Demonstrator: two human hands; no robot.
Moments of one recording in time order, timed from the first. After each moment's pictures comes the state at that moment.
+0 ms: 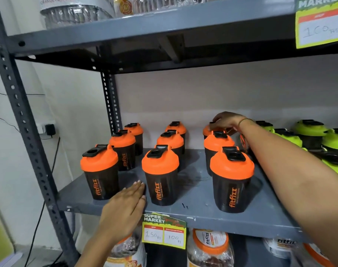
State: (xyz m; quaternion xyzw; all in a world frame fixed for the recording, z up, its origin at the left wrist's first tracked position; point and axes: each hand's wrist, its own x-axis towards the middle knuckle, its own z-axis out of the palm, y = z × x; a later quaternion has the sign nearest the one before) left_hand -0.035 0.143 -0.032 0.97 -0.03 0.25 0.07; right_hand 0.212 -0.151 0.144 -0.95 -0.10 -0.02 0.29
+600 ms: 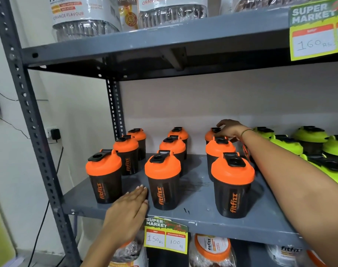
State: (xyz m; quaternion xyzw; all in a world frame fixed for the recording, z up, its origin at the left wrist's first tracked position) left_hand -0.042 0.138 -0.026 0.97 -0.03 0.24 0.09; right_hand 0.217 -0.158 0.134 -0.94 -0.08 -0.06 0.32
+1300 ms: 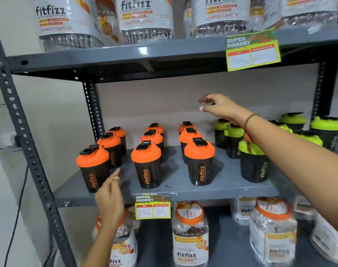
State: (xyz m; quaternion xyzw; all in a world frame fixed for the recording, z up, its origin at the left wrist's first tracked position) left_hand -0.068 0.115 -0.025 0.72 0.07 0.44 0.54; right_hand 0.052 -0.202 0.183 -0.89 -0.17 -0.23 0.35
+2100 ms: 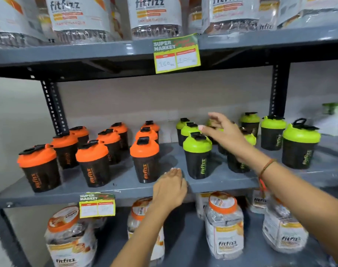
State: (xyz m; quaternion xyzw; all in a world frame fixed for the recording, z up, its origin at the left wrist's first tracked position) left_hand -0.039 -0.161 -0.021 0.96 -0.15 0.21 0.09; right_hand -0.029 -0.356 0.094 -0.81 -0.14 -0.22 0.52
